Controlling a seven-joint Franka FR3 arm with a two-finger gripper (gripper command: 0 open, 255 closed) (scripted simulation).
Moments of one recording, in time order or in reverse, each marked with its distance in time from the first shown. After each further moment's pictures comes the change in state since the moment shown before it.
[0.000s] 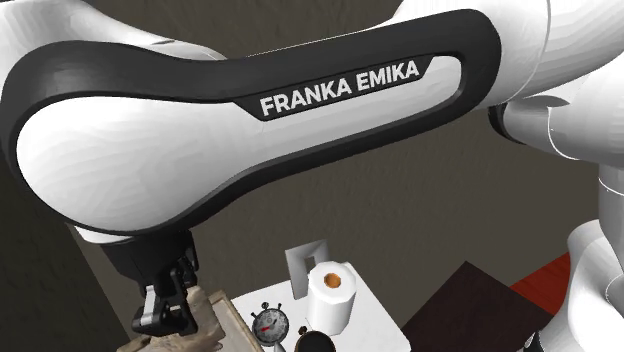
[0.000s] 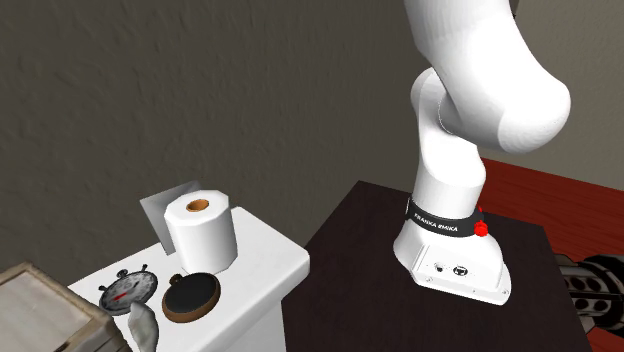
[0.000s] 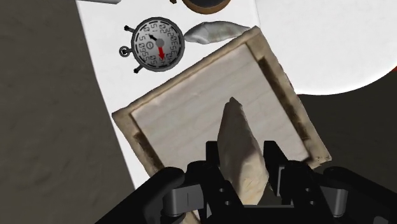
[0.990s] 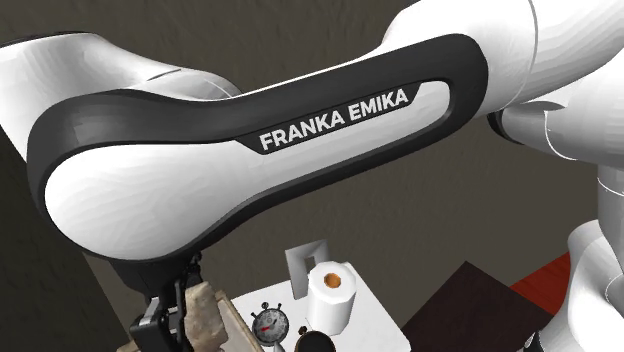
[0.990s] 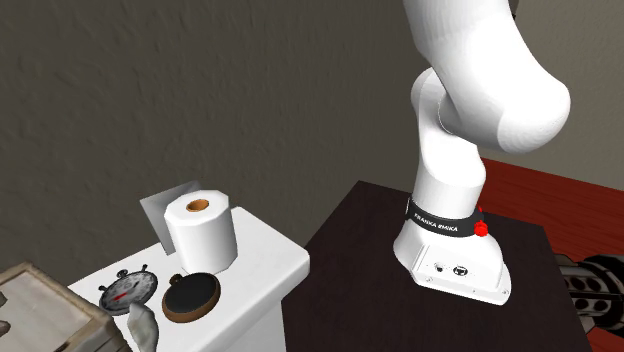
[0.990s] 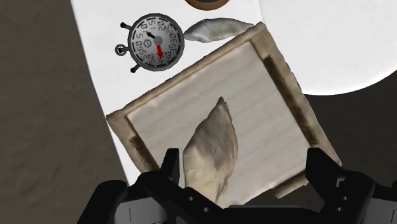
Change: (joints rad) arm -0.004 0.004 -0.002 -0.045 -0.002 0.050 0.001
